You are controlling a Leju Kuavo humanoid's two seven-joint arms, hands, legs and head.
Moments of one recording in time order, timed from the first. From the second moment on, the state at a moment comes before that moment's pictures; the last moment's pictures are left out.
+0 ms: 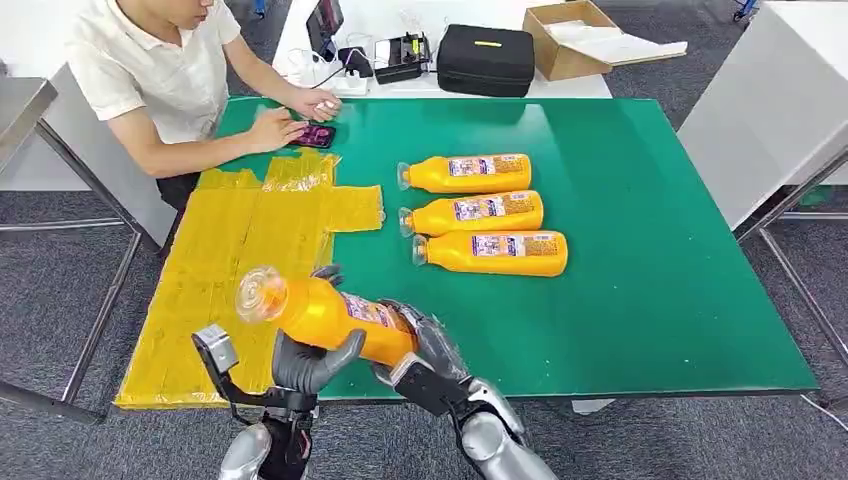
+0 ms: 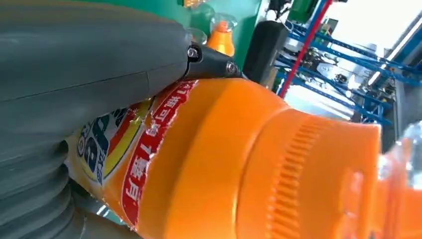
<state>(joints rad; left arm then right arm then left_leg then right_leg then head) -0.05 -0.29 -0.32 -1.30 0.33 -0.19 -0.42 -0.12 0.14 0.50 -1.11 0.60 0.04 -0.53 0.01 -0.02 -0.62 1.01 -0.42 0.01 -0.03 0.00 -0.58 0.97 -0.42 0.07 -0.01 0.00</state>
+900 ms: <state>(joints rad) 0.01 -0.26 -0.33 -1.58 -0.44 0.14 -0.51 0.07 0.20 0.25 -1.54 0.58 -0.30 -0.70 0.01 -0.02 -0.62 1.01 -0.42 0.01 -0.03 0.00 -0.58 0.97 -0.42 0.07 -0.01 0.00</state>
